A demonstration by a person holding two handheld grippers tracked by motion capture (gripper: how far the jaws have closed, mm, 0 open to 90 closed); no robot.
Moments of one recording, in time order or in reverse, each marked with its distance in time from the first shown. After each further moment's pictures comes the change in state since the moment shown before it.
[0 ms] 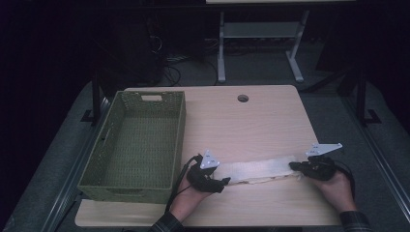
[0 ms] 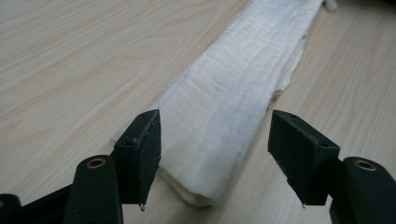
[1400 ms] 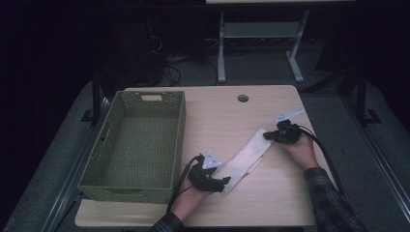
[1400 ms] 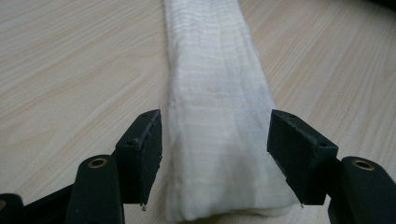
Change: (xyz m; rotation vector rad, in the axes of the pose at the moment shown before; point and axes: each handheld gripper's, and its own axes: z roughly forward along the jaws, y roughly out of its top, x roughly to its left) left arm 0.002 -0.001 0.009 0.014 0.021 0.005; right arm -0.046 0.099 0.089 0.001 0.040 -0.042
